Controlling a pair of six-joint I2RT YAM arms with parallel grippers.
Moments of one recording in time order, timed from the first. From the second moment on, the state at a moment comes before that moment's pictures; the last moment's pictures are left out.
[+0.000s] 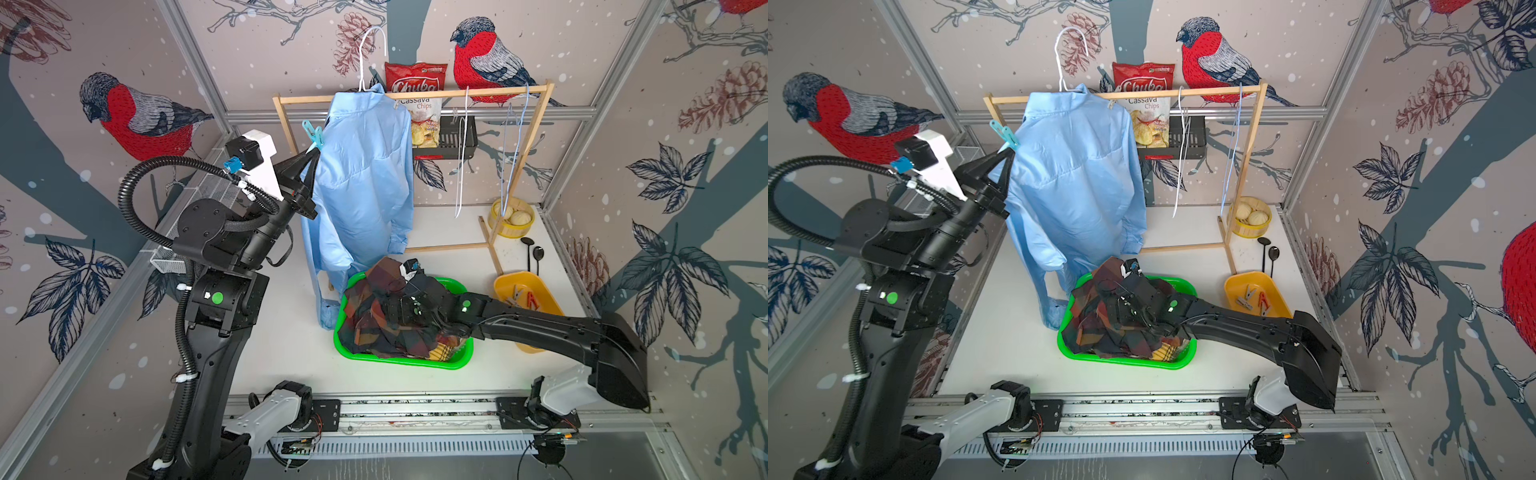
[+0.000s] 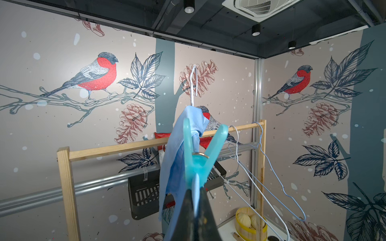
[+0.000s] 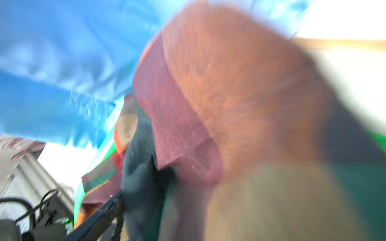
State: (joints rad) left arm -0.25 1.05 1.60 -0.15 0.28 -0.10; right arm 1.13 1.48 1.09 -0.35 0.25 0.60
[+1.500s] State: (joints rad) left arm -0.25 0.87 1.62 -0.21 0.29 -0.13; right arm 1.06 2.15 2.03 0.06 0.25 0.18
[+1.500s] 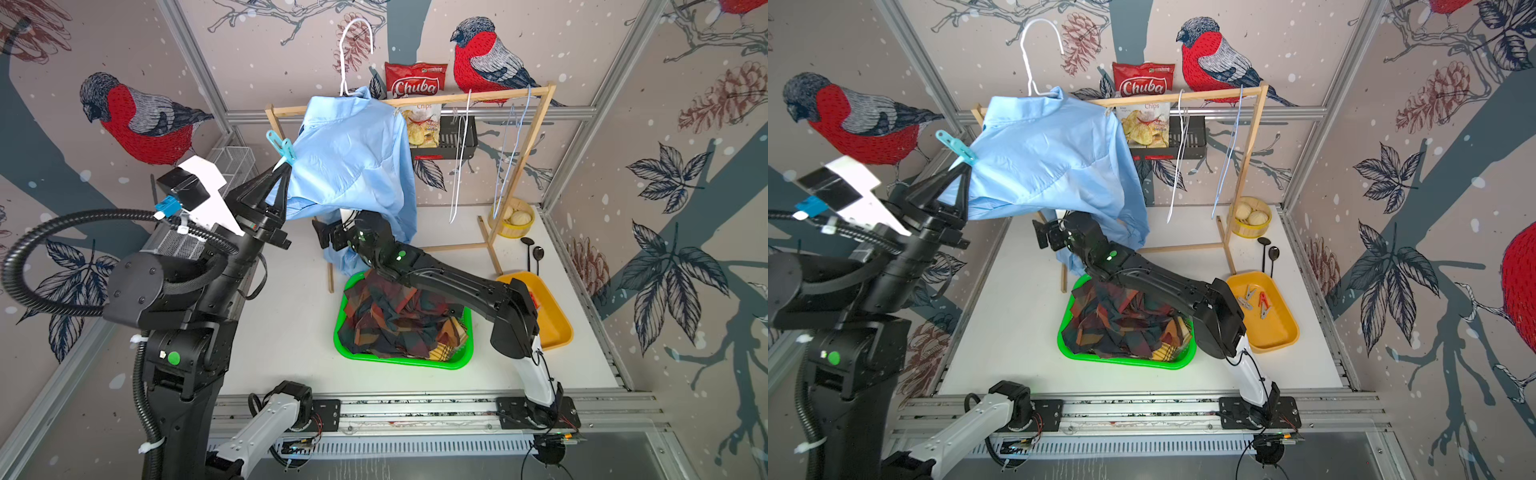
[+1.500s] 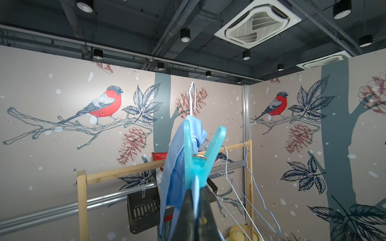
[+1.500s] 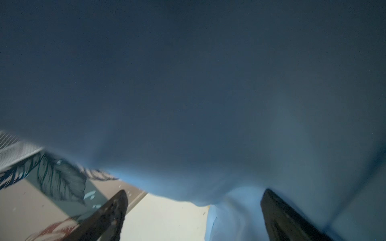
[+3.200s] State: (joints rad) left arm -0.26 0.67 1.54 -0.23 0.41 -0.17; right arm 1.12 1.64 1.58 0.06 0.74 0.04
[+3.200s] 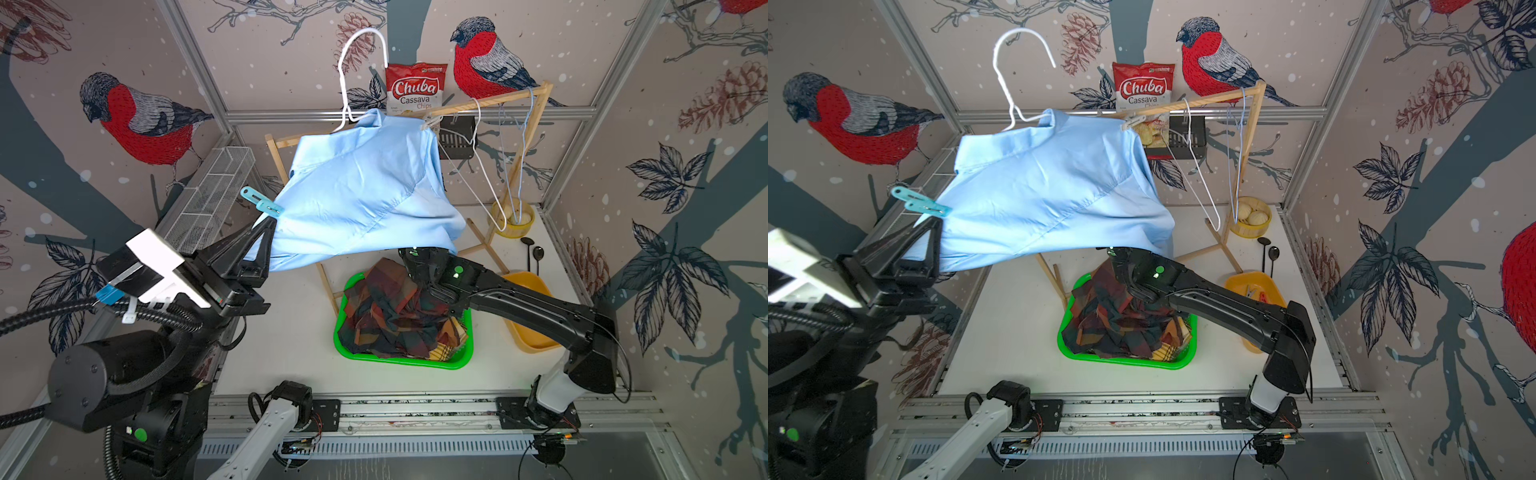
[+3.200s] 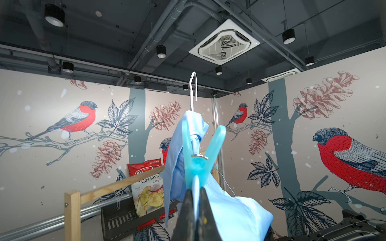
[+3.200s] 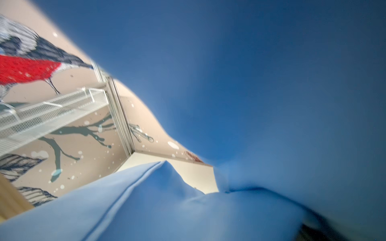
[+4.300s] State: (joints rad) left arm -0.36 0.49 1.11 -0.36 0.32 -0.16; right arm 1.25 1.34 1.03 -0.03 0.80 0.36
